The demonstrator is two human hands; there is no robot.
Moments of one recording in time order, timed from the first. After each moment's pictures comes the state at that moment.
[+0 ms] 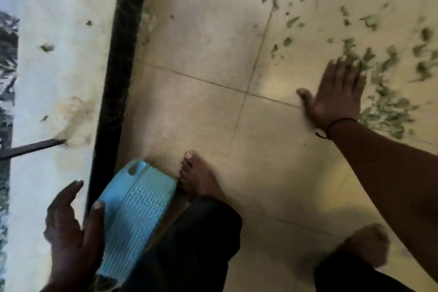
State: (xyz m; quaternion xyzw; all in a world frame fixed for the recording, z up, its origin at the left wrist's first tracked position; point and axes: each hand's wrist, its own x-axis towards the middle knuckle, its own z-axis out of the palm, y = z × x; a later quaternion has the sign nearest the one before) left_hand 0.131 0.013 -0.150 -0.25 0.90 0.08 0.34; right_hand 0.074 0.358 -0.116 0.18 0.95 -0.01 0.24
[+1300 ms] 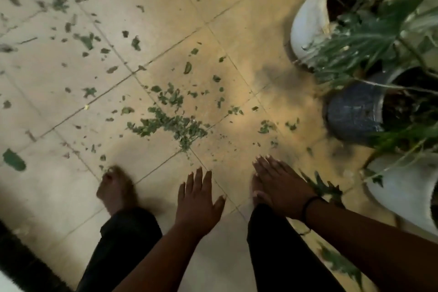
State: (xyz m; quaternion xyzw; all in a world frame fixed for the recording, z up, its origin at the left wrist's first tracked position) left_hand 0.163 0.346 0.118 0.47 0.71 -0.10 0.52; right_hand 0.374 0.460 0.123 0.33 0.84 -0.24 0.36
